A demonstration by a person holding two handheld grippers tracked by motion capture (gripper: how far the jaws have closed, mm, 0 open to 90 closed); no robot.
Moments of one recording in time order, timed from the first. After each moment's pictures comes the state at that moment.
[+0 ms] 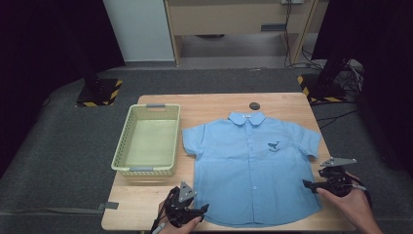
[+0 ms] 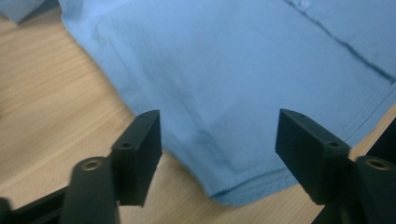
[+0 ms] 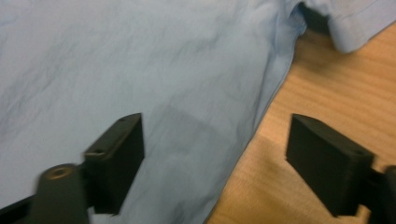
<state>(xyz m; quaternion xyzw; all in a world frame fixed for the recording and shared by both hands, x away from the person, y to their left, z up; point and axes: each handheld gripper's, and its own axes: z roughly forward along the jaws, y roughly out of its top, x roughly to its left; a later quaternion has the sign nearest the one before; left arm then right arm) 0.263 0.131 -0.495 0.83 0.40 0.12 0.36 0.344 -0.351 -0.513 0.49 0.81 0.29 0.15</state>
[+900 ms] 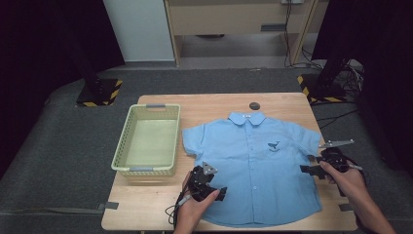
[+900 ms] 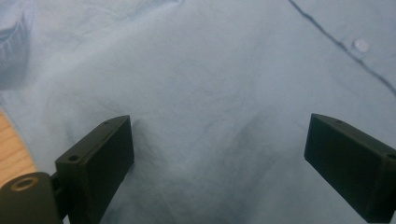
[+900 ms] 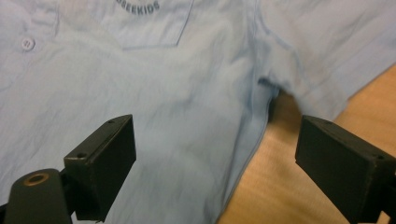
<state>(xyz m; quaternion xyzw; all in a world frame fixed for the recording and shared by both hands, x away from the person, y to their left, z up) 0.335 0.078 -0.521 0.85 0.40 0.12 0.32 0.397 -0.357 -0.502 0.51 0.80 0.31 0.10</state>
